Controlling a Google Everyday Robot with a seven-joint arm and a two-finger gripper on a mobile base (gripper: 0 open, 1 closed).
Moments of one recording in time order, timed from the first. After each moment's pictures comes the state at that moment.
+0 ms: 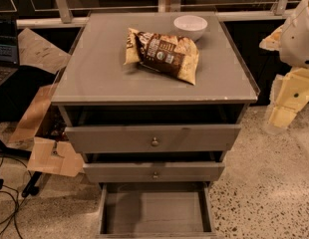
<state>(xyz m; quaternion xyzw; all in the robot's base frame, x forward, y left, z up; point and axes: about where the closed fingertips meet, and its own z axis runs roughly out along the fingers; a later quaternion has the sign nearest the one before) 0.438 -0.216 0.977 -0.60 0.78 -0.04 0.16</state>
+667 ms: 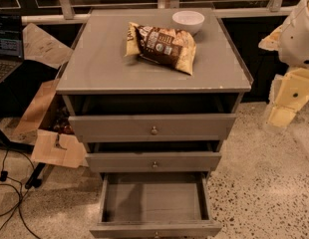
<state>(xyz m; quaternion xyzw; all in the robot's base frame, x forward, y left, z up) 0.438 -0.216 0.977 -0.60 0.78 -0.04 0.16</state>
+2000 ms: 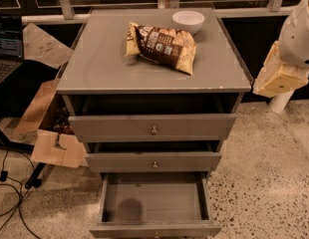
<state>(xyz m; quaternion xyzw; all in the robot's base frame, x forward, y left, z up) 0.438 -0.216 0.977 -0.60 0.78 -0.04 0.16</state>
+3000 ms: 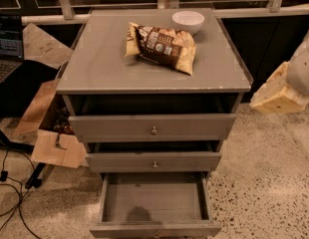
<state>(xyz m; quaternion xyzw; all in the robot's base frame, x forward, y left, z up) 0.426 -0.212 0.953 -0.55 0.80 0.01 0.24</state>
